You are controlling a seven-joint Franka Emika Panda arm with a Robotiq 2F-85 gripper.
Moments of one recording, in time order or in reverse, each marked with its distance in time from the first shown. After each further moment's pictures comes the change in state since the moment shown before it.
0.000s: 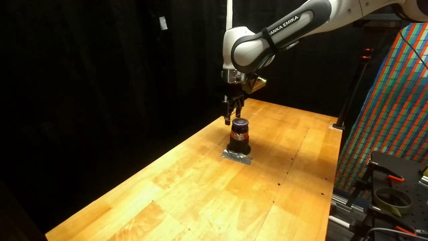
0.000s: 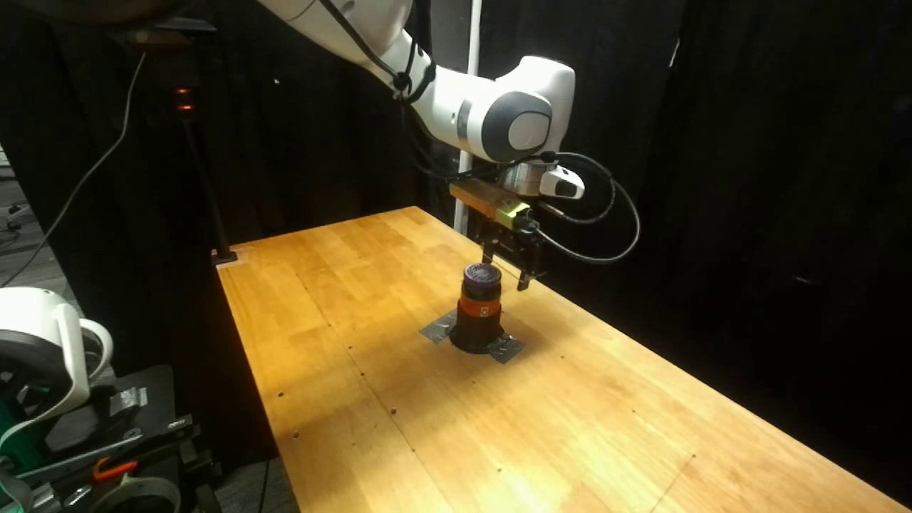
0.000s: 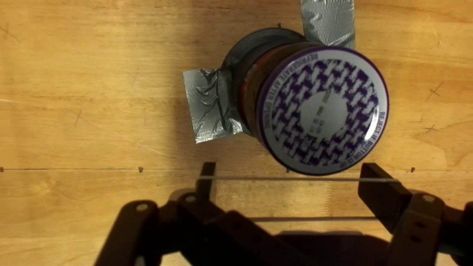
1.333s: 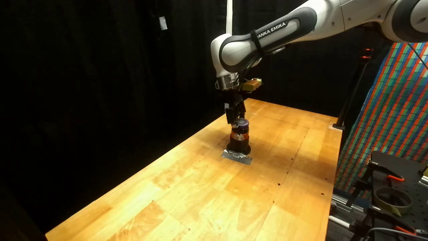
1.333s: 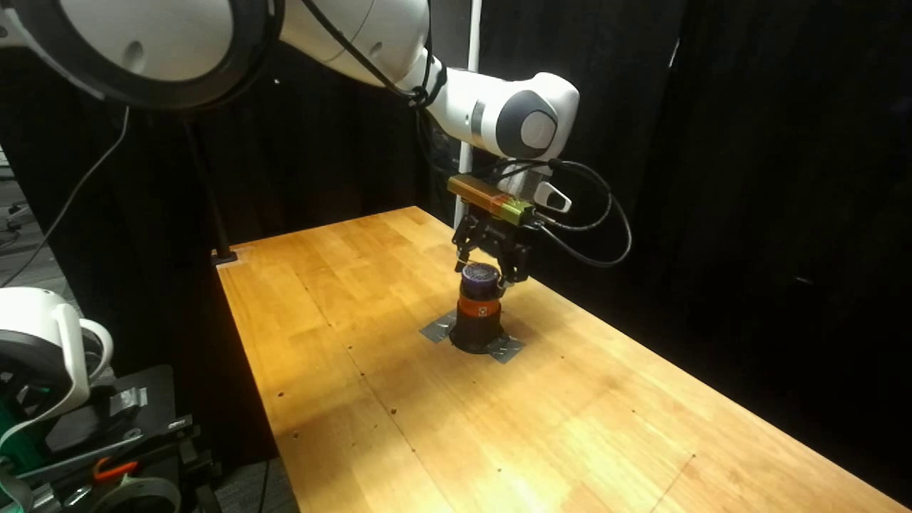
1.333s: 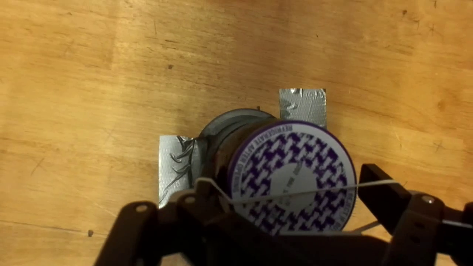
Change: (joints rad) arm 0.012 0.146 0.022 0.255 -0.008 -0.394 -0.127
